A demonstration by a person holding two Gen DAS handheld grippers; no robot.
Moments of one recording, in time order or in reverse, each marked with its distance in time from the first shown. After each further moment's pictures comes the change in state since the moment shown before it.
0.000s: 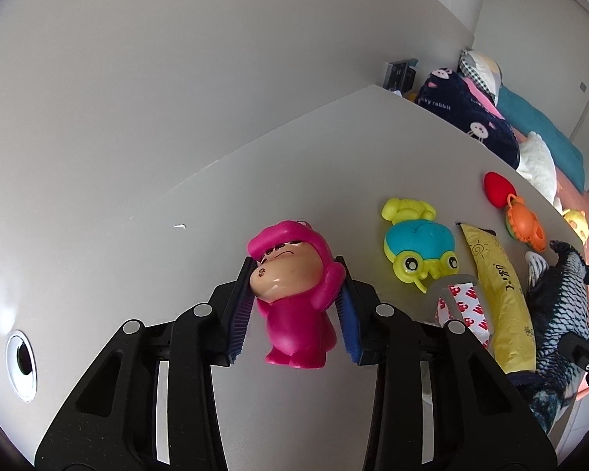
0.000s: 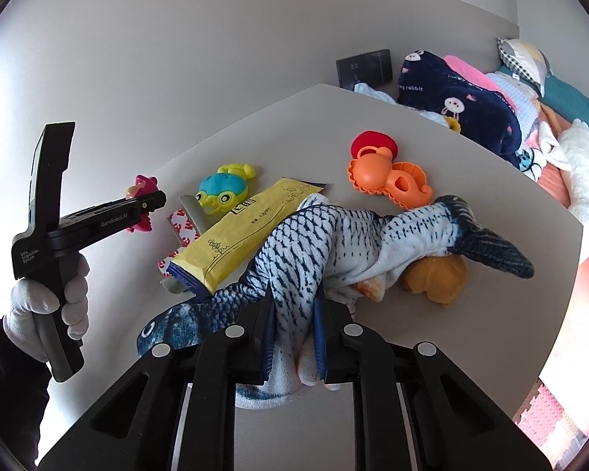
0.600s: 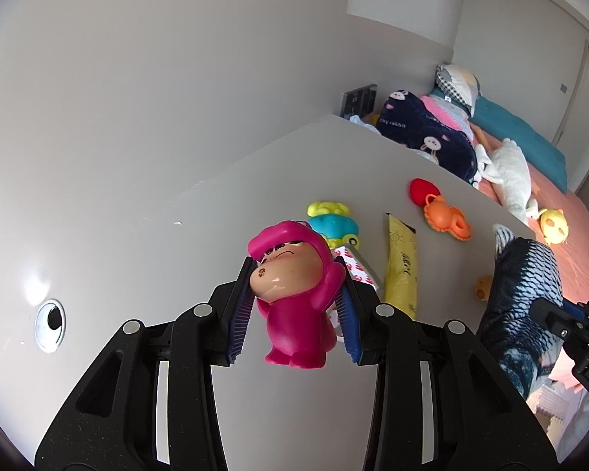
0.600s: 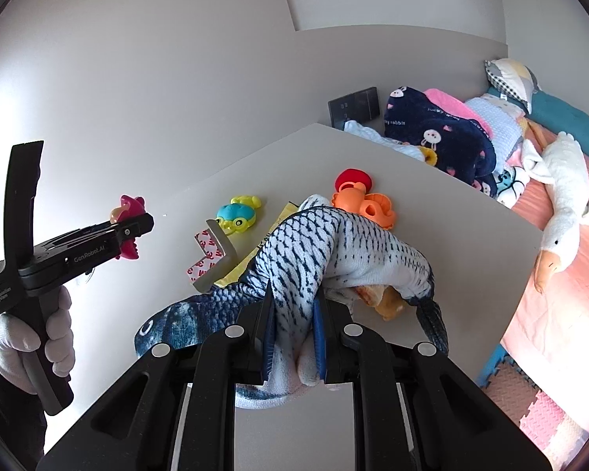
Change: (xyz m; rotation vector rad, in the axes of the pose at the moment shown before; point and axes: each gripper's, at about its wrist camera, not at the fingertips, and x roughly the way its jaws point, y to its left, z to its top) left arm -0.092 -0.049 -0.019 0.034 -0.073 -0.034; right arm -0.074 -0.007 -0.012 0.006 -0.110 0.000
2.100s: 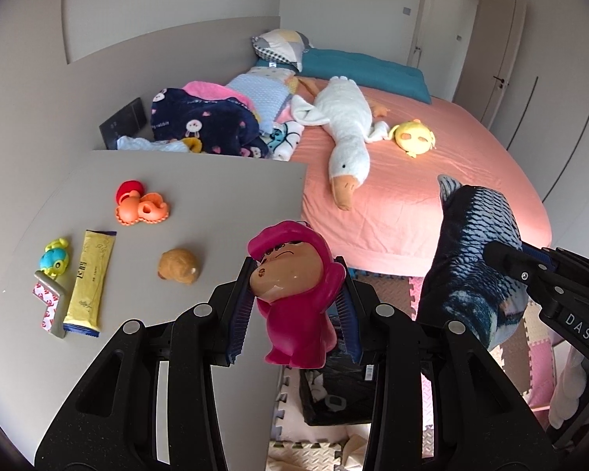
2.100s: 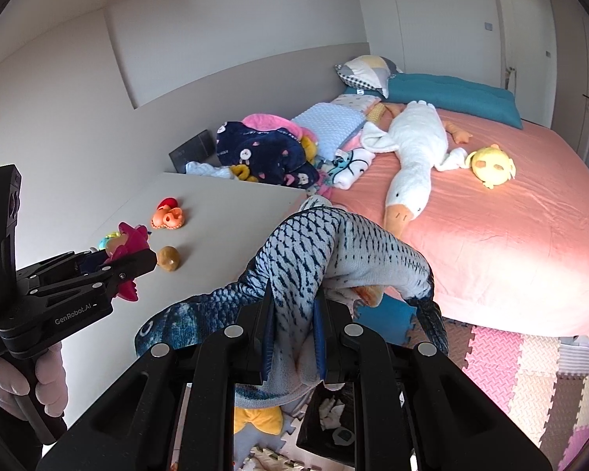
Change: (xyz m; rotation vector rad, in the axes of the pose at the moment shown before) left arm -0.052 -0.268 -0.056 0.418 0.031 -0.400; right arm -0.171 -0.157 -0.095 0.287 -0.142 -0.336
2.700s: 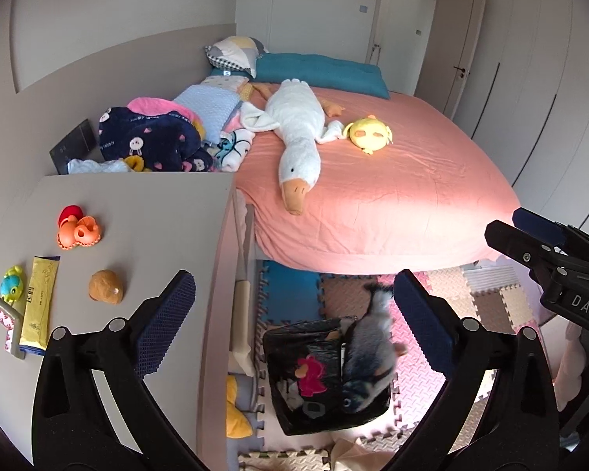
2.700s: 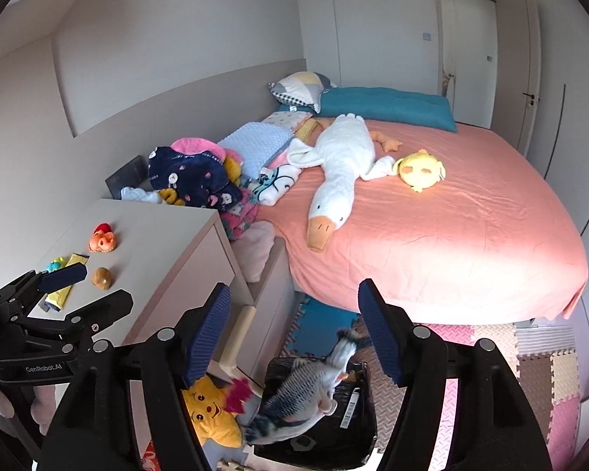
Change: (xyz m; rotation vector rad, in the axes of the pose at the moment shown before) left arm 0.012 -0.058 0.005 0.074 -0.028 -0.104; right arm -0.037 -0.056 -0.005 0.071 -0.078 -0.220
